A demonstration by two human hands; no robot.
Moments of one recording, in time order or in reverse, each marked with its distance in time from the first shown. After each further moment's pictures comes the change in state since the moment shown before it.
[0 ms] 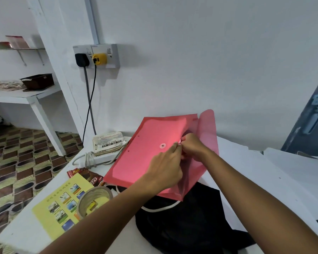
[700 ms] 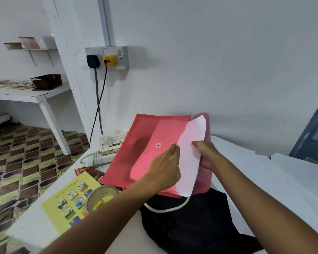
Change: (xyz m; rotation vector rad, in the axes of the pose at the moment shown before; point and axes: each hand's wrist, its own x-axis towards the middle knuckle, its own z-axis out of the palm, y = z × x) left_hand -0.010 -0.015 -0.010 0.030 -0.094 -0.068; right_hand -0.003 0.014 -0.003 0.586 0.094 0.228
